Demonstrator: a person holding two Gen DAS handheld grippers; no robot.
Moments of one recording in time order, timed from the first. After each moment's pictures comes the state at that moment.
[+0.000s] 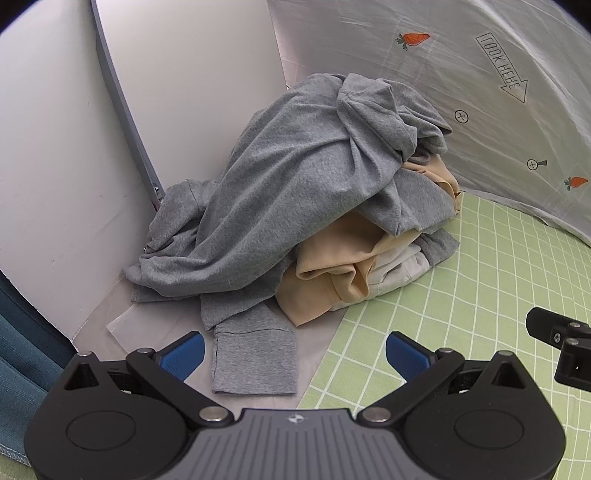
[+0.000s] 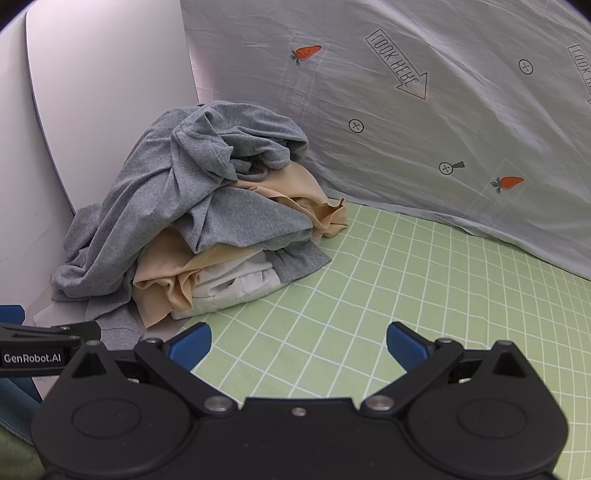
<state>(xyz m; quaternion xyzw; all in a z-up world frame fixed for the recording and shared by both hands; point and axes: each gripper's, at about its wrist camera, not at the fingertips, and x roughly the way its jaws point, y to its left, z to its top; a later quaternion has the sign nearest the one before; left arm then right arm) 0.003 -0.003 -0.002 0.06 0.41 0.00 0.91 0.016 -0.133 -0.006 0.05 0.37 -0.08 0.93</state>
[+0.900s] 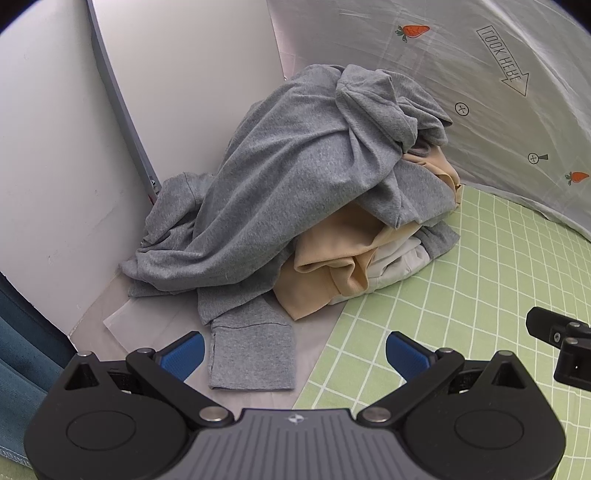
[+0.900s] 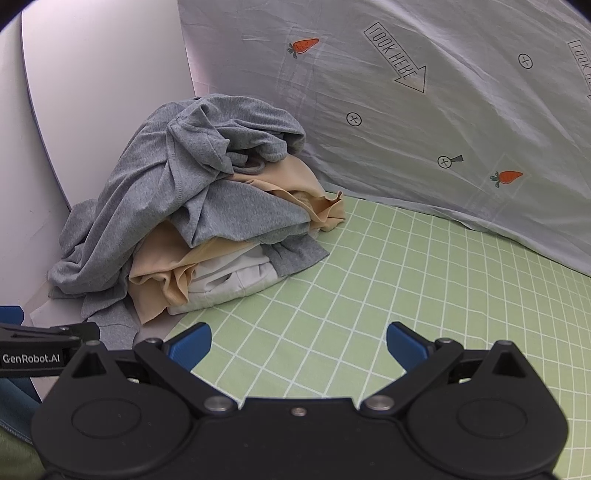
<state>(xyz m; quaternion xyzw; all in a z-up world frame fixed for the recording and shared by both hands) 0.010 -0.002 -0.009 0.06 0.43 -0.01 0.90 0.019 -0.134 -0.010 0.06 0.38 -0.08 0.92</state>
